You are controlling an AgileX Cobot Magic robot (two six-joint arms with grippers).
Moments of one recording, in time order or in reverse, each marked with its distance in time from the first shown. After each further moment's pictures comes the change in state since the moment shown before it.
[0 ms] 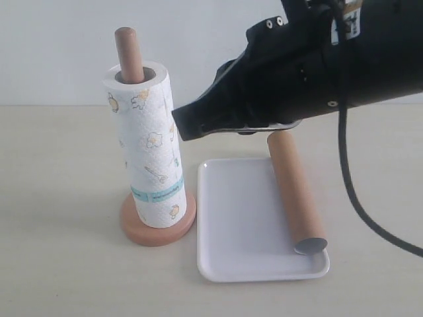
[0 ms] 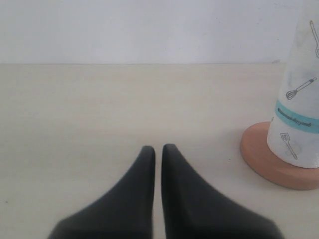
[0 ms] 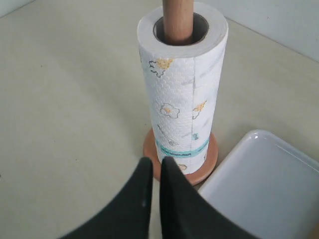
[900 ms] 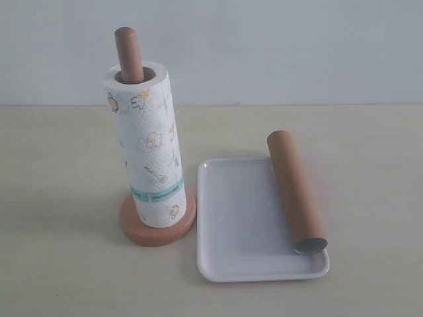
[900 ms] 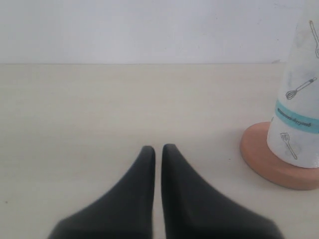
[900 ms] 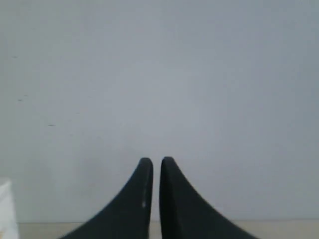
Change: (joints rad) left arm 0.000 0.000 0.000 0.000 0.000 0.000; right arm -0.610 -1.146 0.890 -0.241 -0.620 0.313
